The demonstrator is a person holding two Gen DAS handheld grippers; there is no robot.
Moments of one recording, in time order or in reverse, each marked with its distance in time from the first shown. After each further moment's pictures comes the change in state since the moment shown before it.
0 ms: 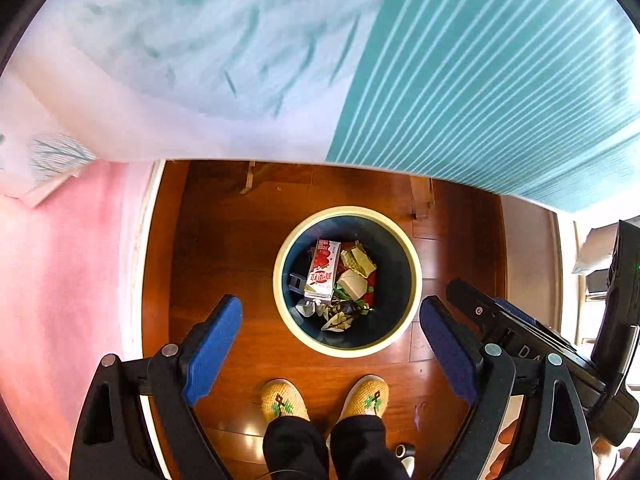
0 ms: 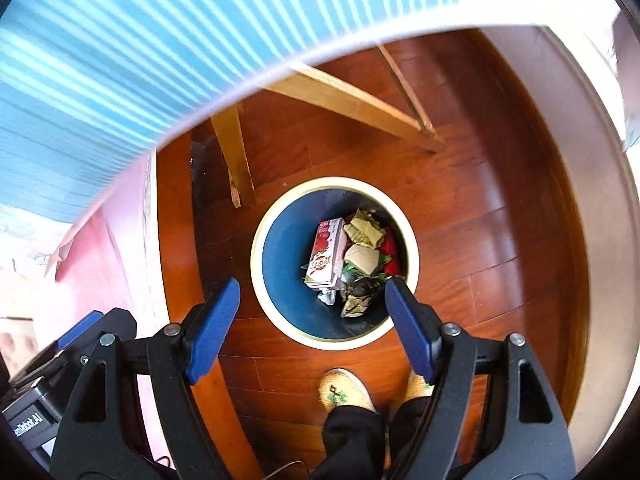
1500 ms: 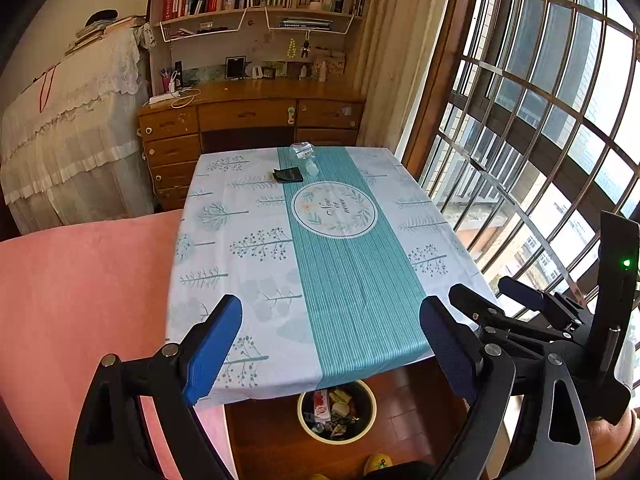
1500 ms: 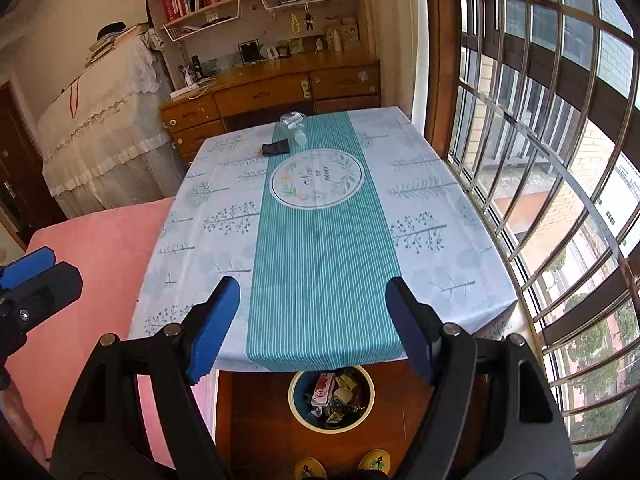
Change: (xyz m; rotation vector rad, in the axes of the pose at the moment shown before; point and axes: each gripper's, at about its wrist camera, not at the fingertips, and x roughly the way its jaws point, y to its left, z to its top) left arm -0.485 -0.019 0.108 0.258 -0.507 -0.120; right arm -0.434 0.203 0.080 -0.244 -0.554 -0.085
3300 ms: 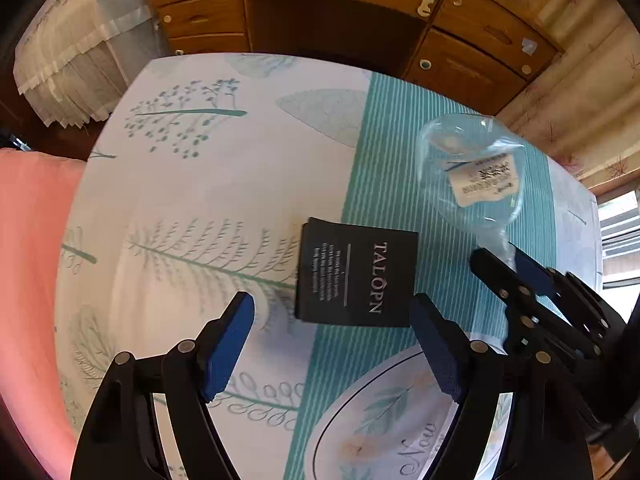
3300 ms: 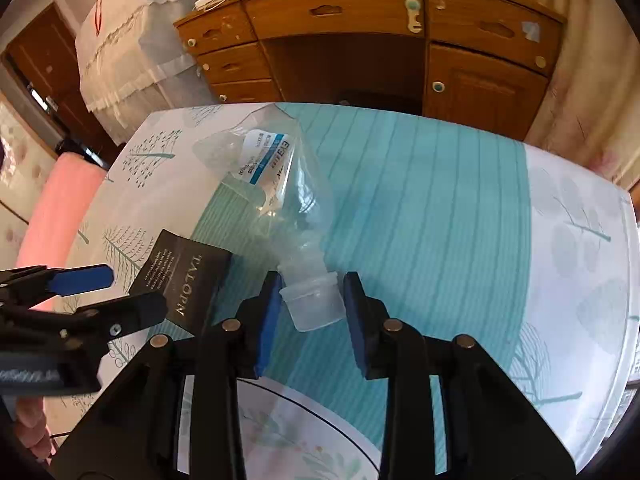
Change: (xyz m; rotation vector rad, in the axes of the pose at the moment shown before) left arm 0.637 0.128 0.268 -0.385 0.505 0.249; right arm 0.644 -0.016 0.293 -0.231 0.351 0.311
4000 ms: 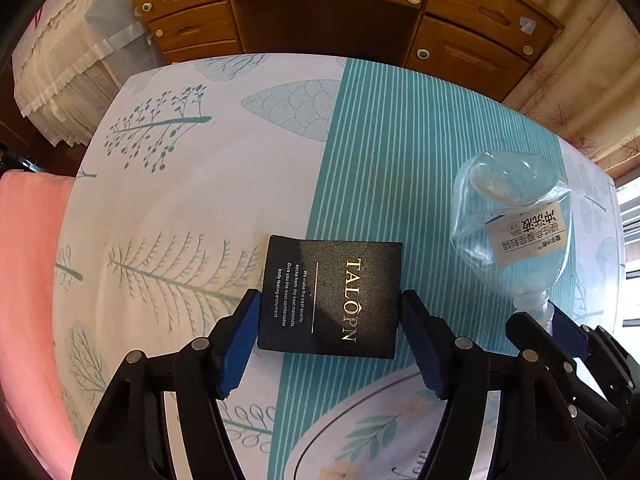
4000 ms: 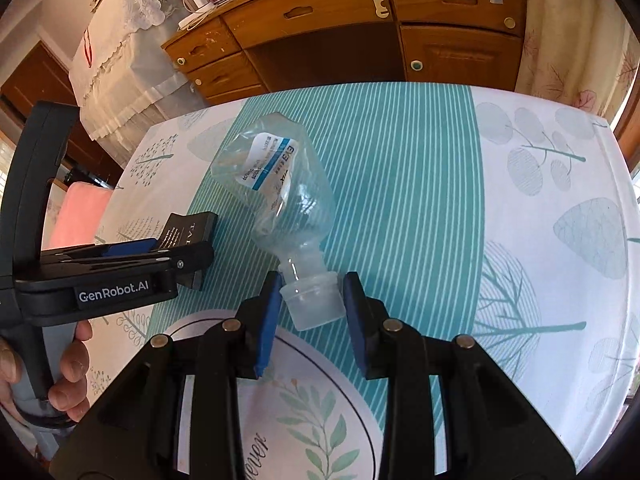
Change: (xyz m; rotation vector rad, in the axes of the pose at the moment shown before) left arm 0.026 -0.036 -0.004 0.042 -0.022 0.074; right arm -0.036 -0.028 -0.048 0.106 0.007 0.063
